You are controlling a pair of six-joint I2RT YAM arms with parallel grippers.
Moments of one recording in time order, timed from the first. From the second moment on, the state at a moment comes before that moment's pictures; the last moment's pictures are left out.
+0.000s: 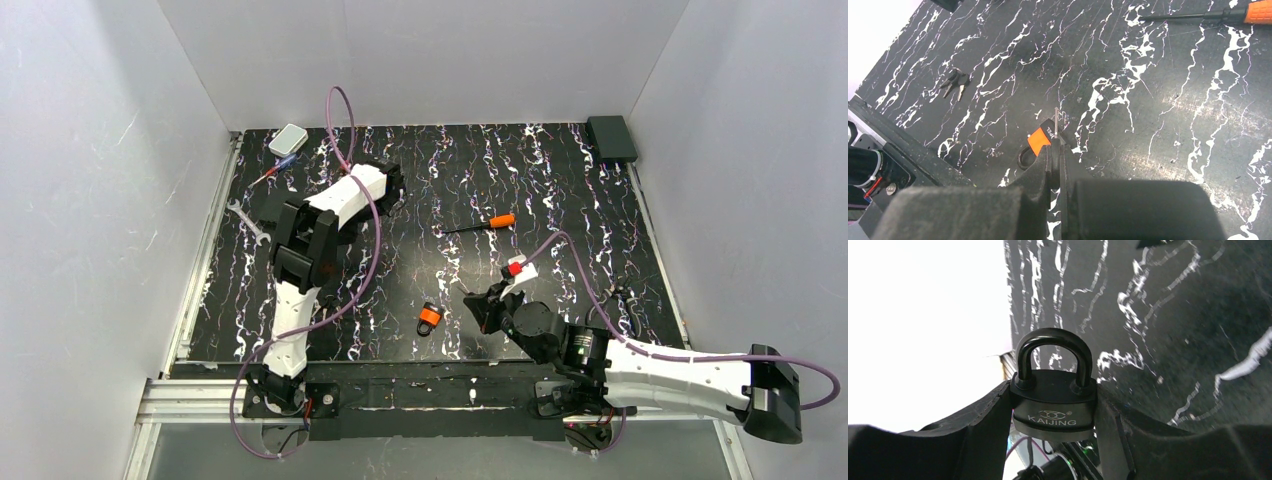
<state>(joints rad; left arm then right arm) -0.49 2.22 1.82 -1.63 -0.89 -0.72 1.27 0.73 0.33 0.09 0.56 0.54</state>
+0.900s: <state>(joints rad) -0.48 2.15 1.91 -1.63 -0.64 -0.78 1.27 0.88 0.33 0.46 0.26 0.32</state>
